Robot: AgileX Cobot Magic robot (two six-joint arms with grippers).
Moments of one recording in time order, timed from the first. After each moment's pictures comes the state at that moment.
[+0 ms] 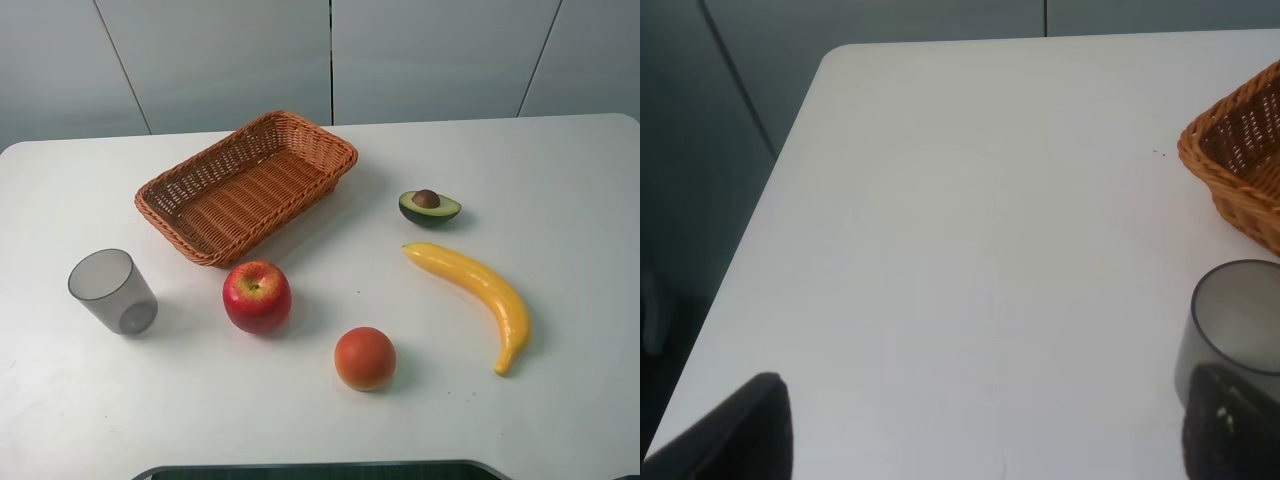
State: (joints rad) left arm 0.07 0.00 -0.51 0.15 1.08 -0.05; right arm -0.03 -0.01 -0.51 0.07 1.10 -0.06
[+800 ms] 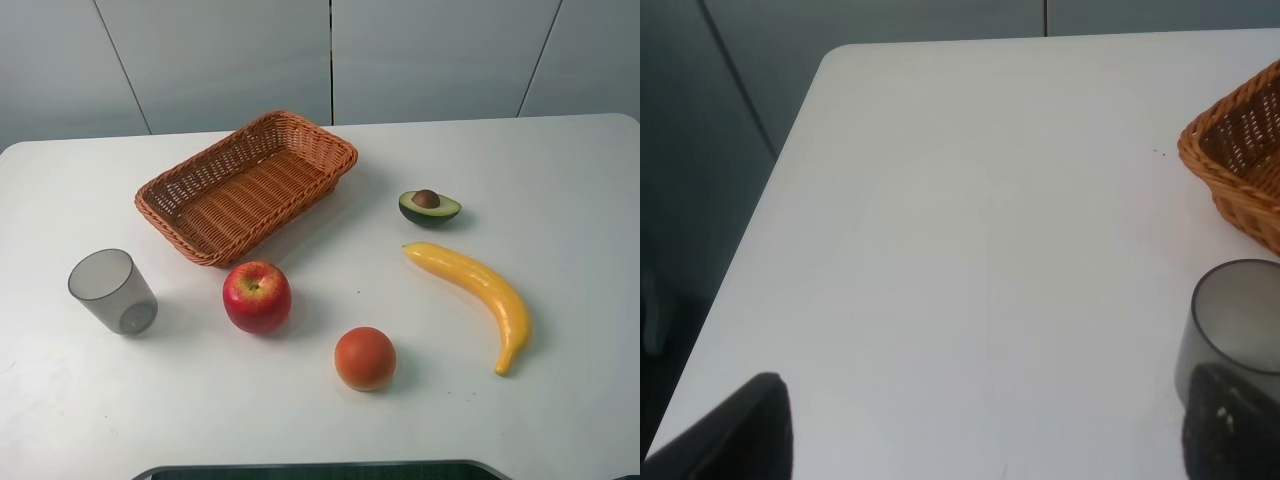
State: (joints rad) left arm 0.07 0.00 -0.51 0.15 1.08 -0.05; right arm -0.03 -0.01 -0.51 0.07 1.10 -0.06
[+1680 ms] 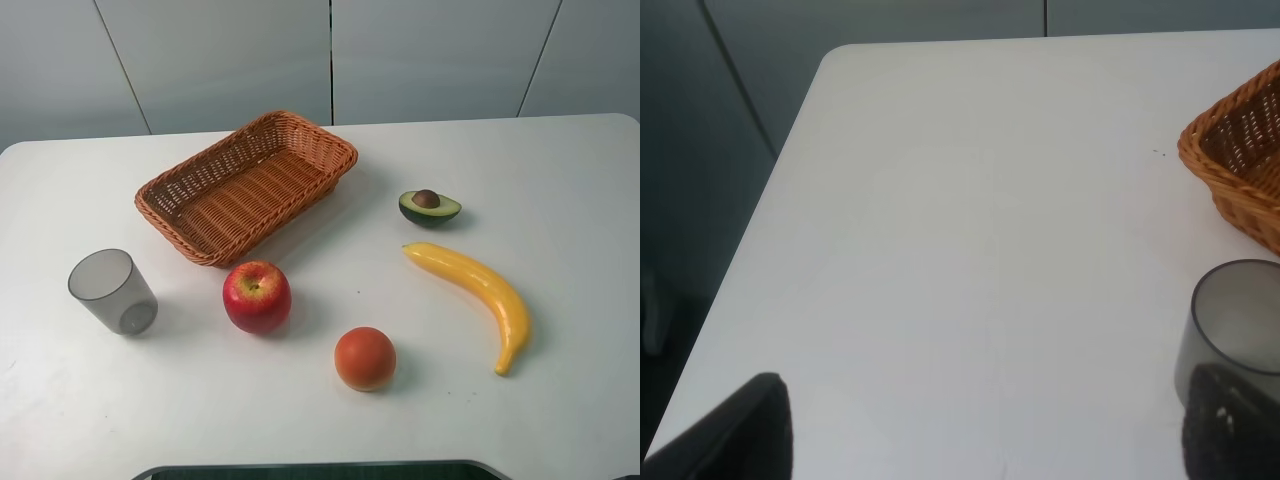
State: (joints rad) left arm 0.07 0.00 -0.51 0.15 1.08 -0.05; right arm -0.03 -0.01 -0.51 0.07 1.10 -0.06
